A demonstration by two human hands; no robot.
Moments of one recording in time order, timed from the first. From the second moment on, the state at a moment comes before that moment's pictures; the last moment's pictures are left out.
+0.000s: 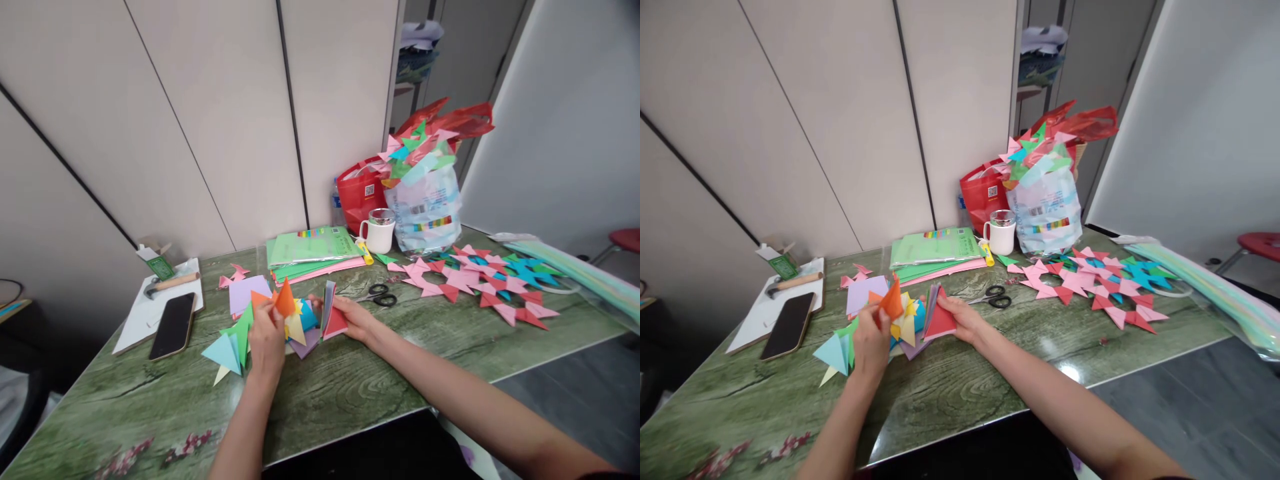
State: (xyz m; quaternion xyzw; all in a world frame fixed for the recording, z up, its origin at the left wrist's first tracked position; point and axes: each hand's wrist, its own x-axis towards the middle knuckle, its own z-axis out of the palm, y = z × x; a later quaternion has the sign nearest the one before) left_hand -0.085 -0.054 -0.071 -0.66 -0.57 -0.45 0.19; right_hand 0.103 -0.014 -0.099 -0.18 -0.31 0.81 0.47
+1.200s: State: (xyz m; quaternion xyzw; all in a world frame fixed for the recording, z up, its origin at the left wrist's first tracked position) left_hand -0.104 -0.041 -0.080 -0.65 -0.68 -0.30 0.17; right_hand 0.103 -0.013 -0.099 -0.19 -0.26 0.79 0.52
